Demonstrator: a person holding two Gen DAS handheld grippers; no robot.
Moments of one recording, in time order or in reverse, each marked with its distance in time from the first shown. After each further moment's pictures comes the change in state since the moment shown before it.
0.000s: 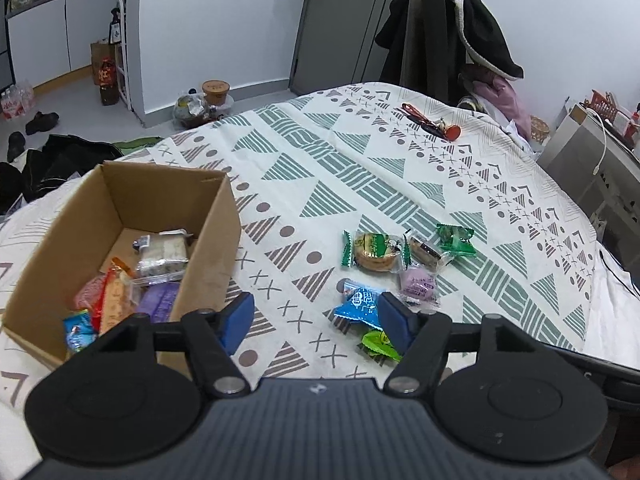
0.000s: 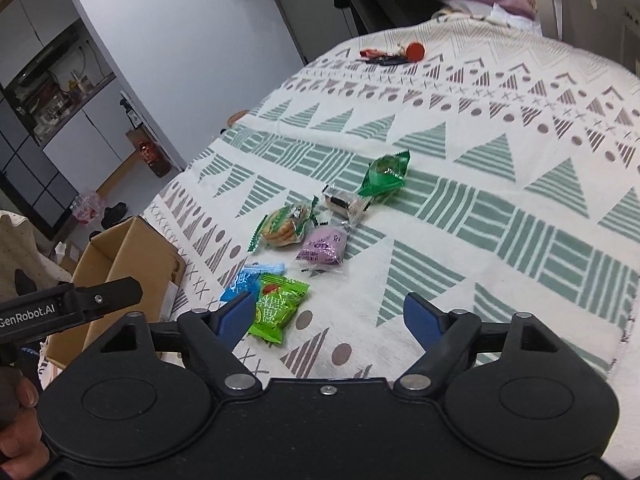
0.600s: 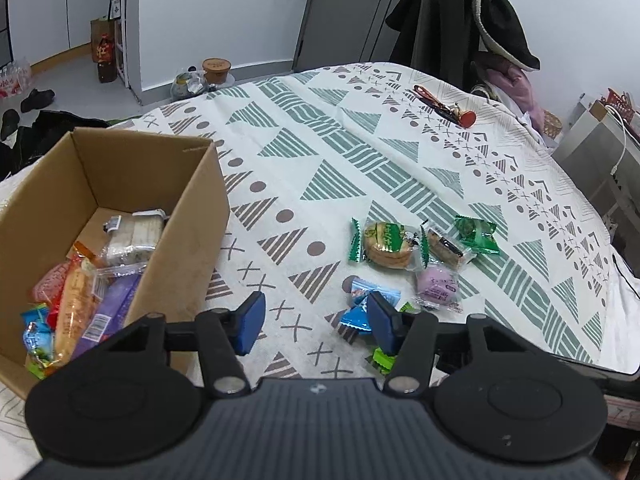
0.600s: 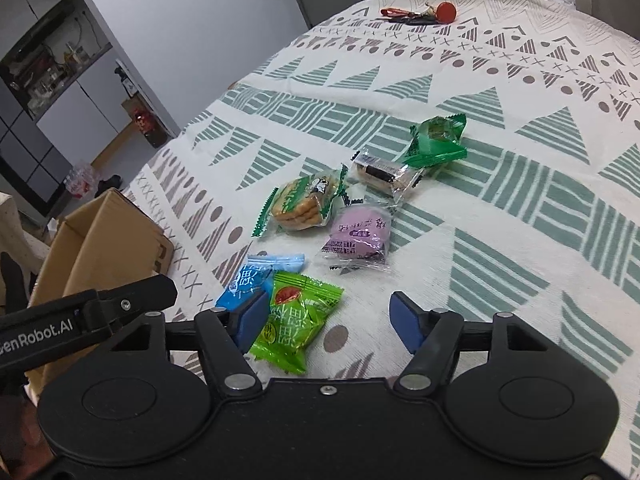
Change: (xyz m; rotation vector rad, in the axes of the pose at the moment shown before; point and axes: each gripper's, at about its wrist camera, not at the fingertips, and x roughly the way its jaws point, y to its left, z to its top) left arm 0.052 0.006 -0.002 -0.040 0.047 -0.009; right arm 0.073 0.026 0.003 -0.028 0.086 -0.011
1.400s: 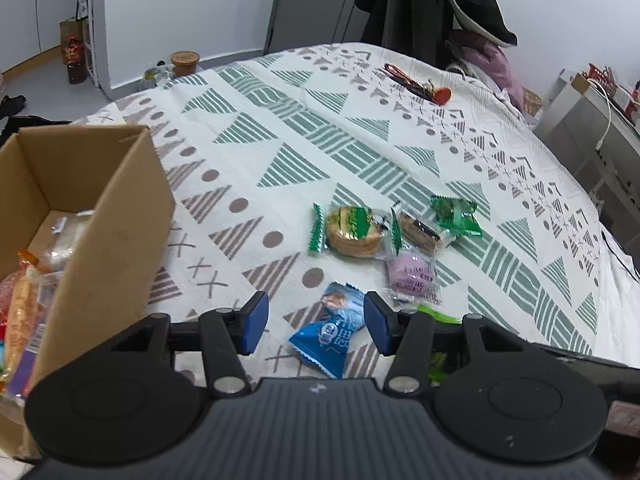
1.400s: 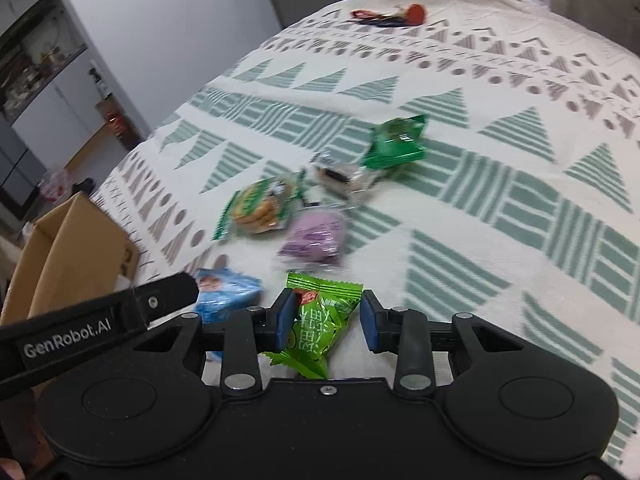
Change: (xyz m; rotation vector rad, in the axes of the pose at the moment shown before) left arm 0.028 -0.023 -0.004 0.059 0.037 -0.059; right arm -0.006 -0.016 0.000 0.016 -0.017 -0.098
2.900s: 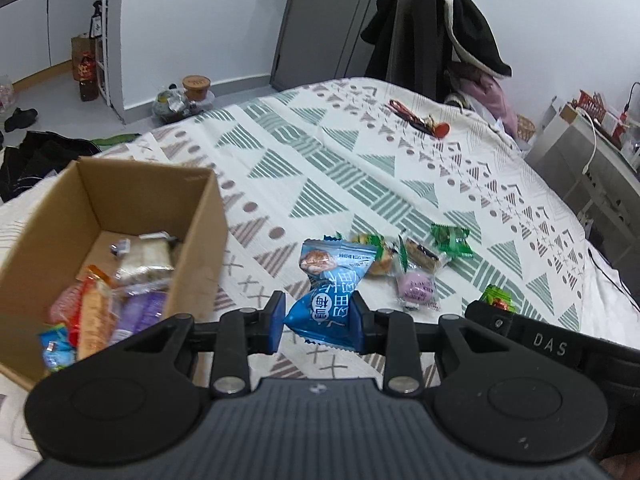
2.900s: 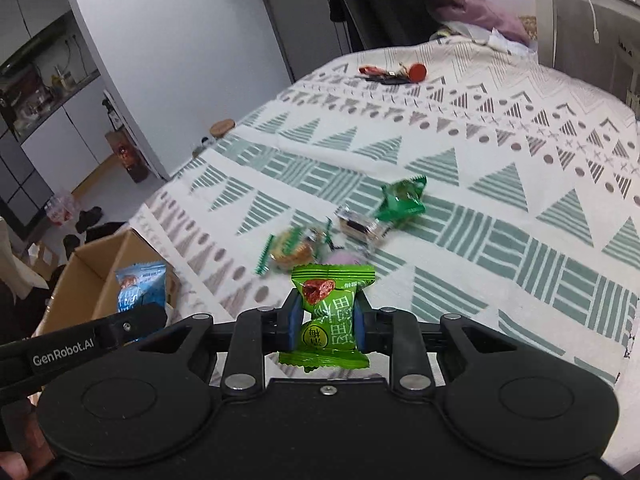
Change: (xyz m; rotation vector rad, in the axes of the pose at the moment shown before) left arm -0.067 0.030 0.005 -0.011 -0.082 0.001; right arm -0.064 0.029 0.005 -0.021 -0.130 0.002
